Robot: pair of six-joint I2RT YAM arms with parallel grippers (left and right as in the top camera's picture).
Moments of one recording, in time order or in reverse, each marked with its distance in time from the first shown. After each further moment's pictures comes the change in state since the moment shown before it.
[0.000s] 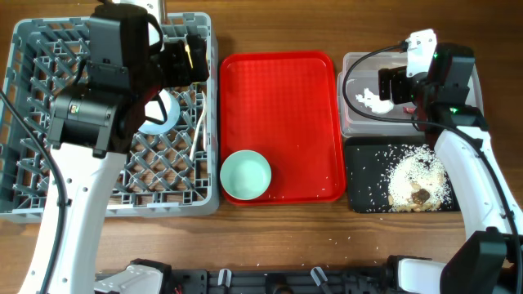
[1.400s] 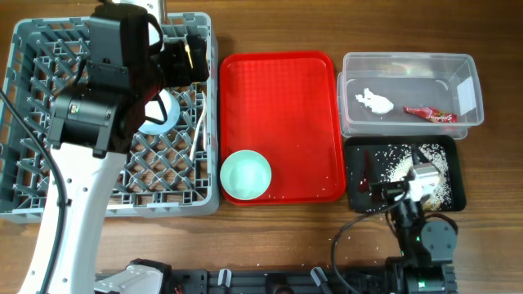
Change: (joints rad) left arm 0.000 0.000 0.000 0.000 0.000 0.000; right arm 0.103 -1.467 -1.045 0.261 -0.100 0.327
